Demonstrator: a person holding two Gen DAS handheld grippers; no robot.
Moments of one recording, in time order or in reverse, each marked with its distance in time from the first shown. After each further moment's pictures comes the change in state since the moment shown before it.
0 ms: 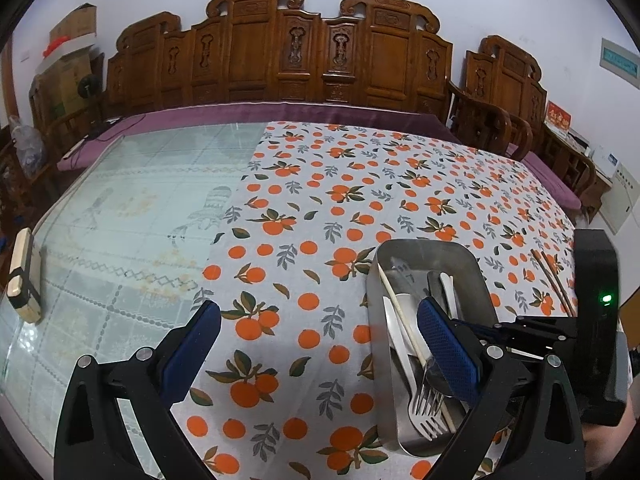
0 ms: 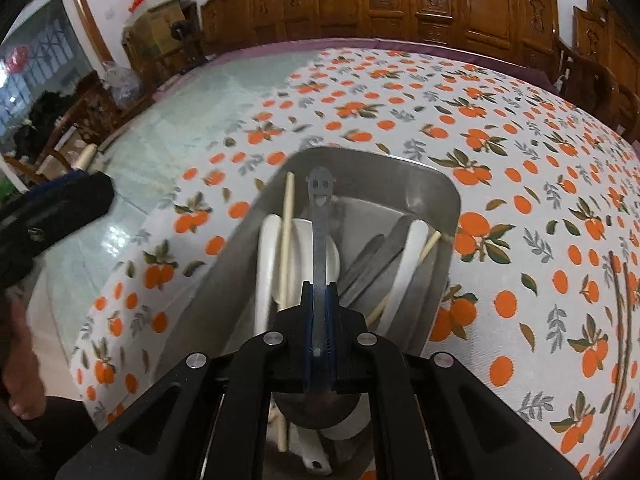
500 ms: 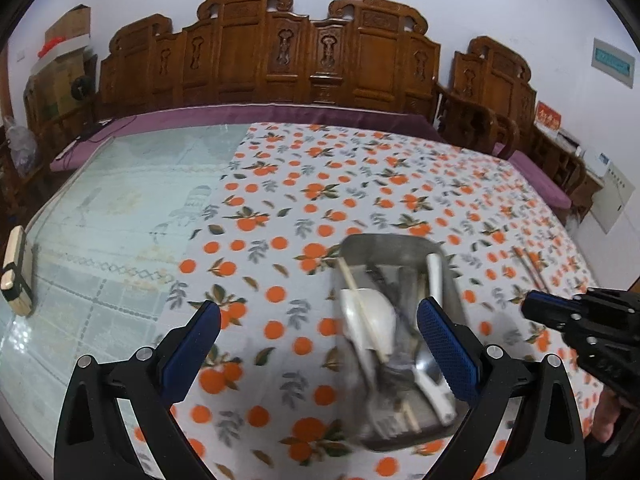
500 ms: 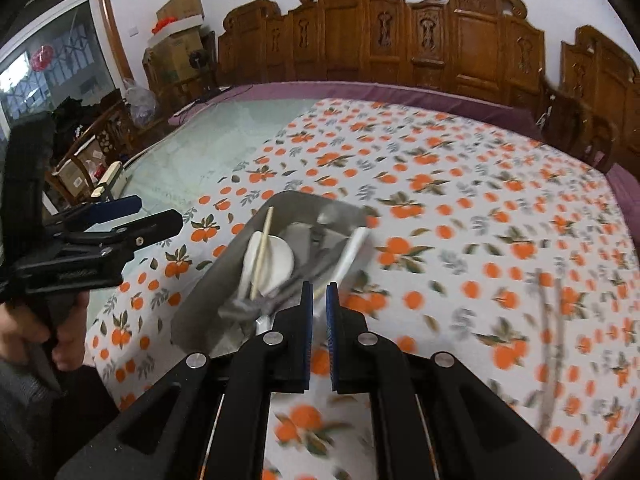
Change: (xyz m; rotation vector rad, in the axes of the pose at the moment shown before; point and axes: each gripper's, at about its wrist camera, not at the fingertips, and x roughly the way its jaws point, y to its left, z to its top) left arm -0.013 -0.033 -0.007 0.001 -0.012 -0.038; right arm -0.118 -0.042 -0.022 -0.077 -0.124 -0.042
